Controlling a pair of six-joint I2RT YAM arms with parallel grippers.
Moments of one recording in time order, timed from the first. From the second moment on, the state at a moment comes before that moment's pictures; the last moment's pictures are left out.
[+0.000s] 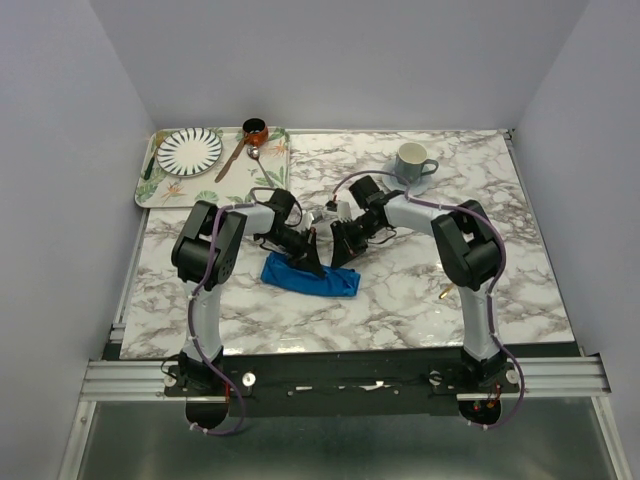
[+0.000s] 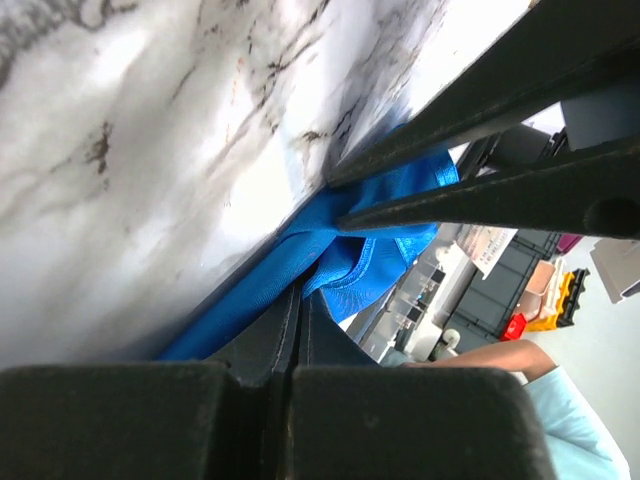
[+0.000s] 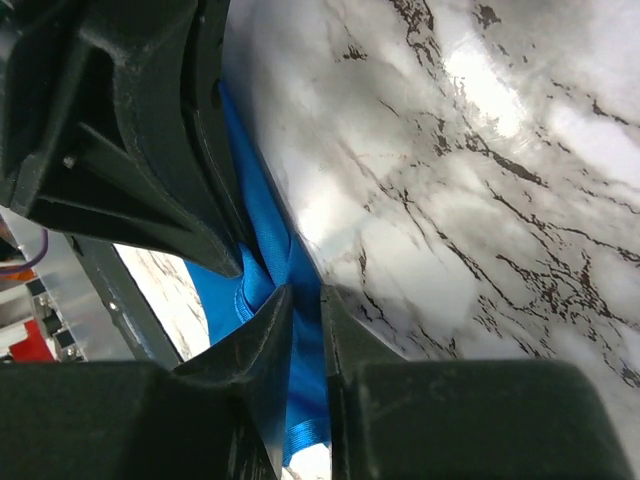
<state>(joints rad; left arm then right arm) -0.37 2.08 1.22 -0.54 0.97 -0.26 0.55 2.13 1.42 -0.54 -0.76 0.04</state>
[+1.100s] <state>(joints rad) -0.40 2.07 1.24 -0.56 0.93 -0.22 0.57 2.18 1.50 -0.55 -0.76 0.07</state>
